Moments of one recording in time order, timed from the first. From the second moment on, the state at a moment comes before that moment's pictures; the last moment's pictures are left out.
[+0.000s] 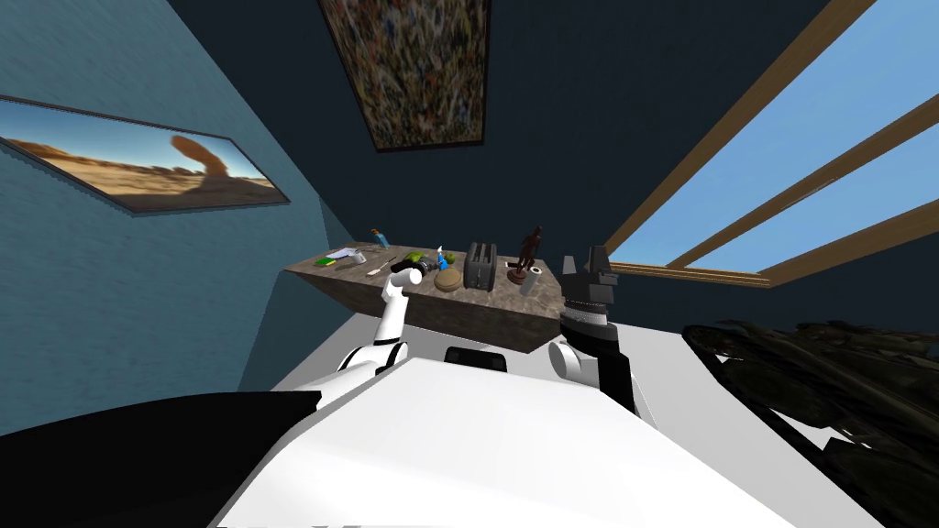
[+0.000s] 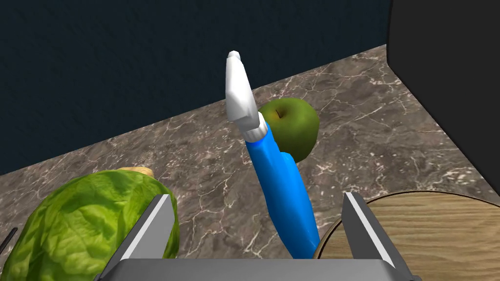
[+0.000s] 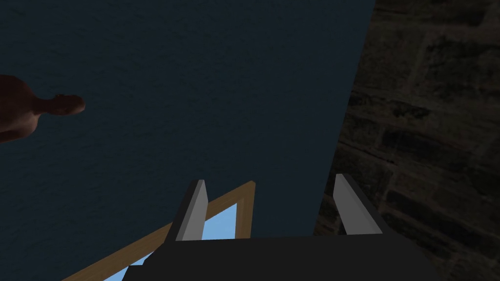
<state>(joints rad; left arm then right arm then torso) -0.29 0.24 0.28 -1.66 0.47 0.76 0.96 0.46 -0.03 0.06 -2.40 0.05 -0.37 0.05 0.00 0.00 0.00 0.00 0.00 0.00</state>
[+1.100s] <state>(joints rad) -0.46 0.33 0.39 -1.41 0.52 1.03 1.13 0.46 -0.03 0.06 -2.40 0.05 -0.37 0.05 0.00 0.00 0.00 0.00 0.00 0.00</state>
